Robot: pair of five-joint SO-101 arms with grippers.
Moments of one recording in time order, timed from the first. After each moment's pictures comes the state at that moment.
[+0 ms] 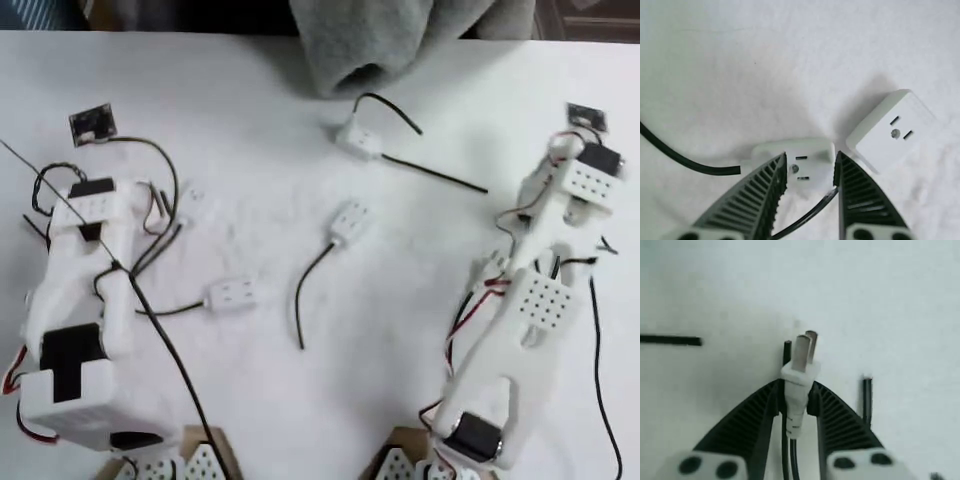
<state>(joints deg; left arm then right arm) -17.3 4.9 24.9 48.8 10.7 23.2 67.3 -74.5 94.0 13.7</state>
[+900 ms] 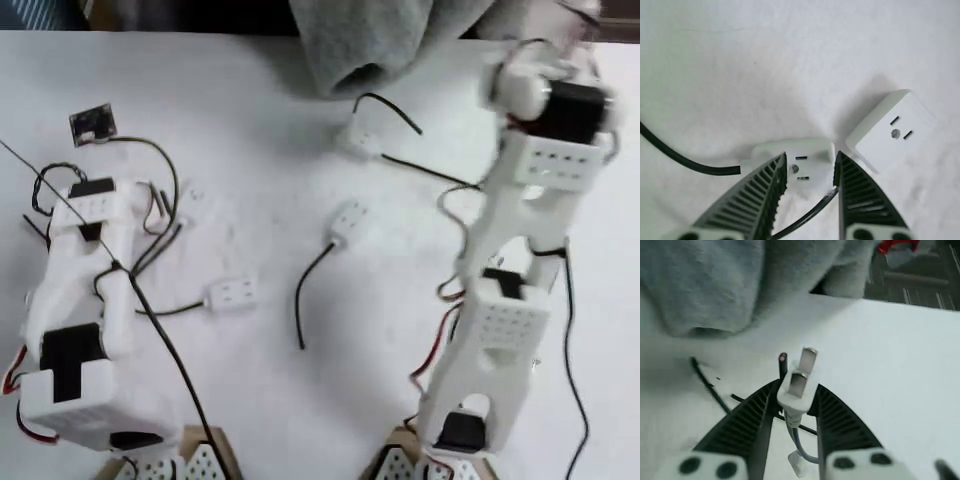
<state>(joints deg) -17.3 4.9 24.9 48.8 10.7 4.4 34.7 -87.8 98.5 13.7</state>
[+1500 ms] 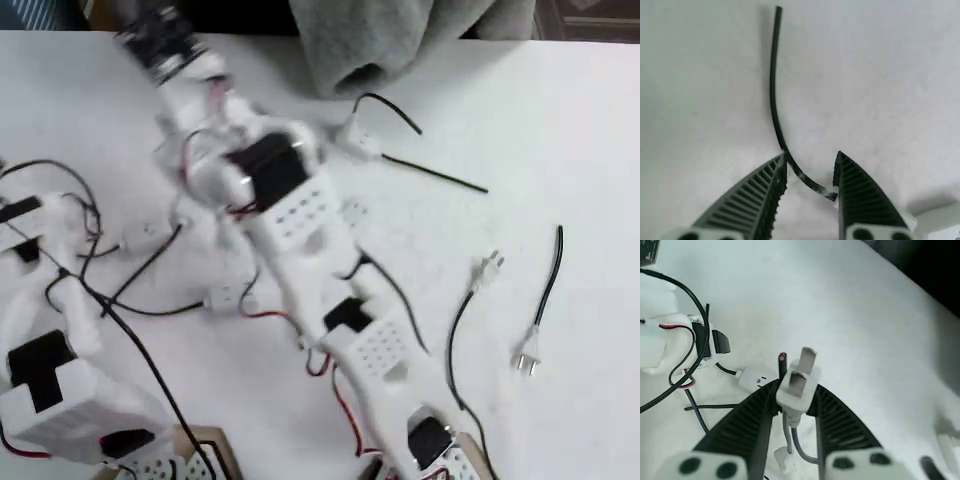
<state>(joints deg) -34.4 4.9 24.9 48.8 30.8 -45.7 41.8 -88.7 95.6 6.2</state>
